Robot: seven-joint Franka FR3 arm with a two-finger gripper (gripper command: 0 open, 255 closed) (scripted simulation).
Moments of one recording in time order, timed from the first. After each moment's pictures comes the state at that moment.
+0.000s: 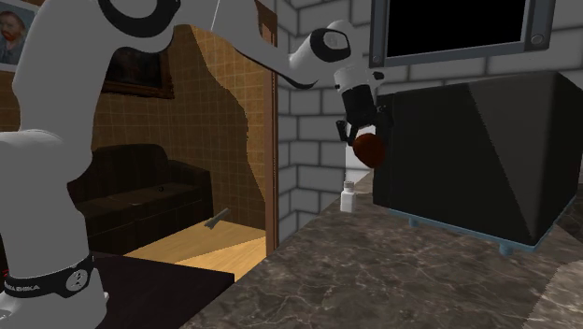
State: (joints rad) arm 0.60 0.35 0.07 -1.48 -0.35 1.95 -0.52
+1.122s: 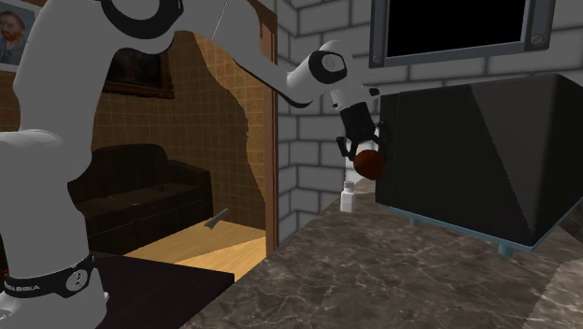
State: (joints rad) arm 0.61 0.36 0.07 -1.60 -0.38 2.16 -0.44
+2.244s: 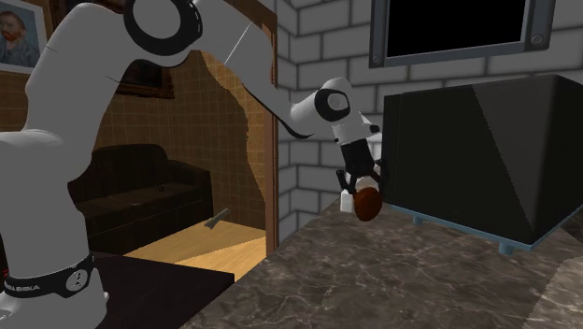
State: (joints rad) arm 0.61 0.48 0.05 -1.66 -0.42 2.28 -0.39
